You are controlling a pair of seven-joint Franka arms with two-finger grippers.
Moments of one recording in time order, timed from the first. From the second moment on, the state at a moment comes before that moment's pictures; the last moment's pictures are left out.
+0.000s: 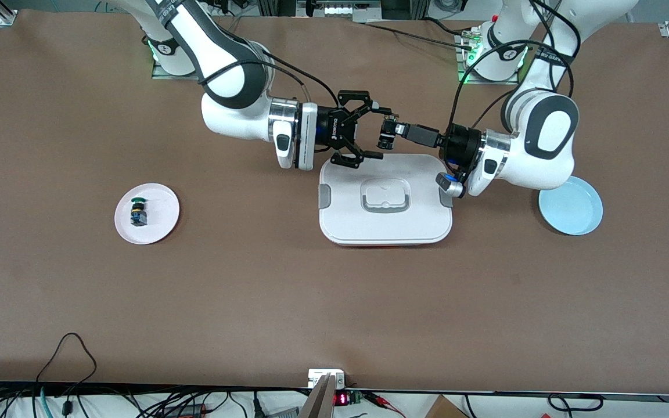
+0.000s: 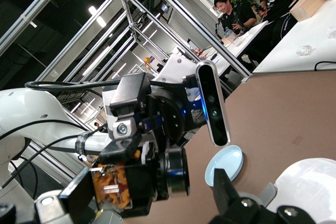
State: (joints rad) left arm 0.00 0.26 -0.25 -1.99 -1.56 1.58 0.12; right arm 0.48 0.36 0.28 -1.79 2.00 2.35 -1.51
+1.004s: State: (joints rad) left arm 0.02 0.28 -0.25 -1.64 -0.39 1.56 0.29; right arm 0.25 0.24 0.13 -1.86 1.40 2.11 -1.34
